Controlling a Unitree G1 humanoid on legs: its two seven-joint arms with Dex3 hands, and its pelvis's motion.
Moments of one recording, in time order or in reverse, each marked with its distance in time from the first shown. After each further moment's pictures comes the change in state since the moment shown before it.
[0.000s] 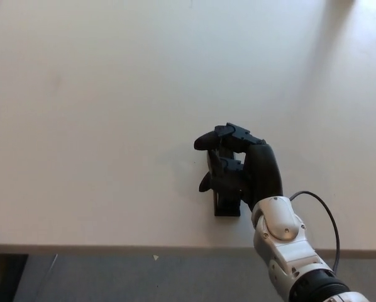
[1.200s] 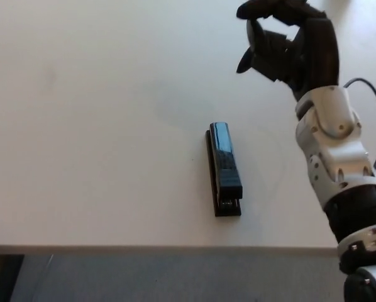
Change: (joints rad) left_arm -0.260 0.001 -0.003 -0.007 -0.003 -0.040 -0.001; right_arm -0.257 -0.191 -0.184 -0.374 0.052 0.196 0.085
